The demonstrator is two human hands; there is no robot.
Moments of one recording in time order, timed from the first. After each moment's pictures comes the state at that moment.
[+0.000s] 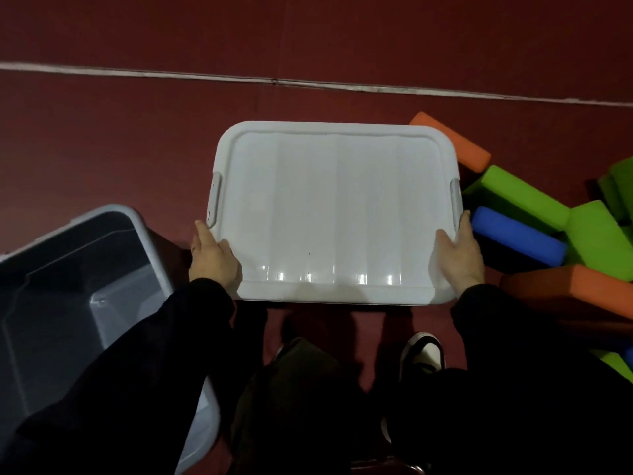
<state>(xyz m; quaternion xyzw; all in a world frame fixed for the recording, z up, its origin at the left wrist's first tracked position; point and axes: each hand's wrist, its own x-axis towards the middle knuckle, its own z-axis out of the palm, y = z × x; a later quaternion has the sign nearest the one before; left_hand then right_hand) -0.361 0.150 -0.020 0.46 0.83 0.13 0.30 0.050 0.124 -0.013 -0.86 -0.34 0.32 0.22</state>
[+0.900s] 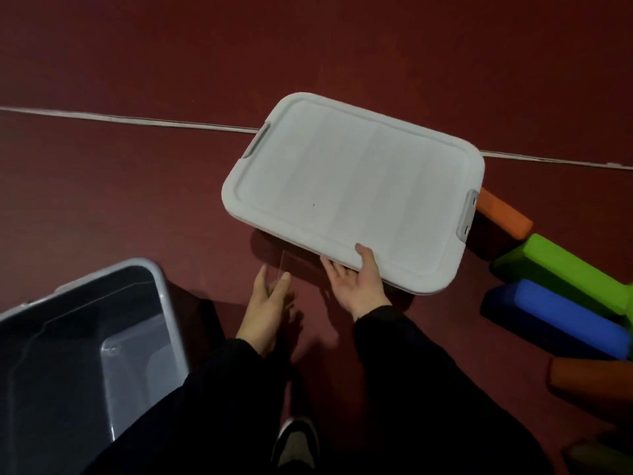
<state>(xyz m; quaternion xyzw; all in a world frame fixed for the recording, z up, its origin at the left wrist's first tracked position) -0.294 0.182 0.021 0.20 0.65 0.39 0.62 -0.146 0.248 -0.020 -0.37 0.27 0.70 0.55</state>
